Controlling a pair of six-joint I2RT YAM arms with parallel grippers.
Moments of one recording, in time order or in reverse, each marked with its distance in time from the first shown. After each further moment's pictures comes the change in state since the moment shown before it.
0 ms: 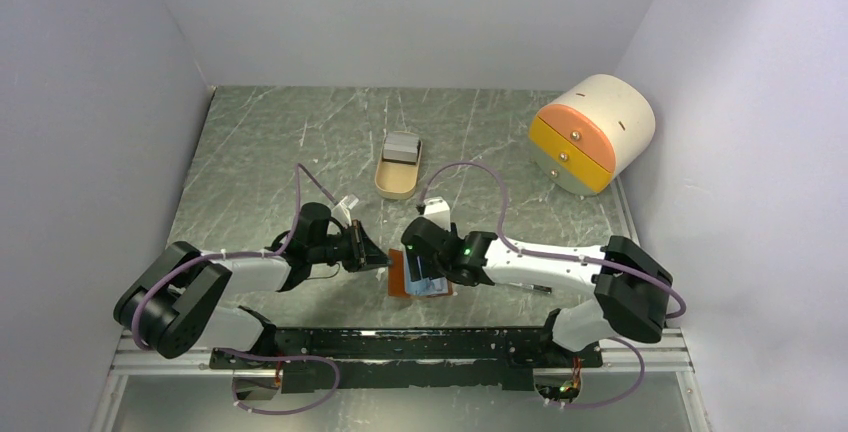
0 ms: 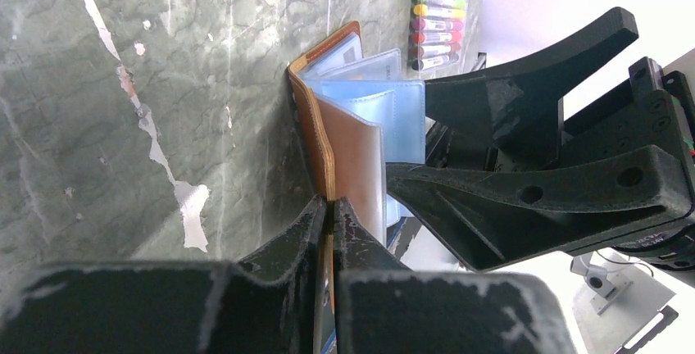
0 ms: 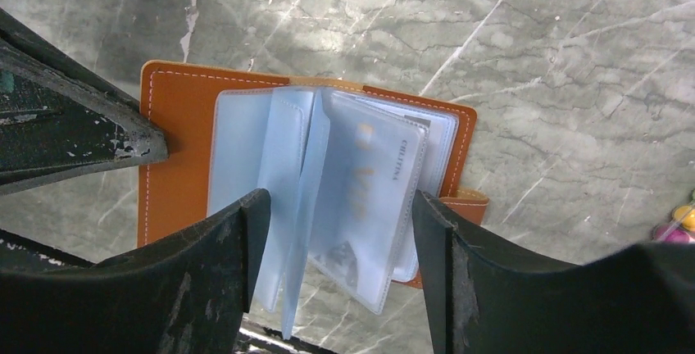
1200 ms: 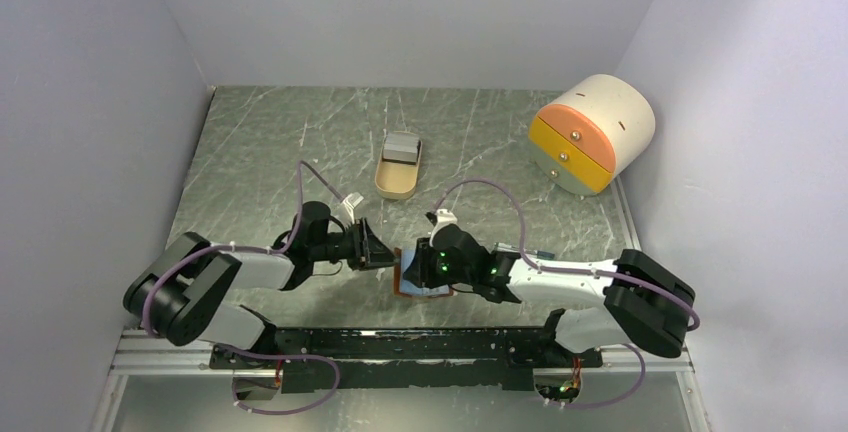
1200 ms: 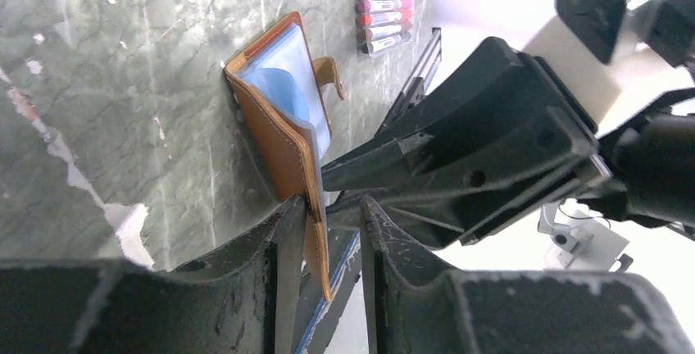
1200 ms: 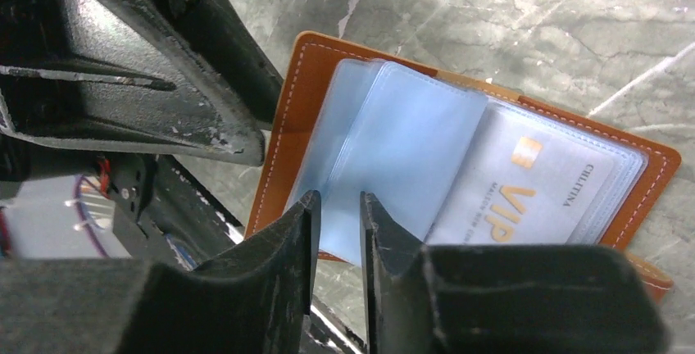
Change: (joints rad) left arm 0.000 0.045 -0.001 0.128 0.101 -0.039; right arm -0.055 -0.114 -0.293 0.523 -0.319 0.025
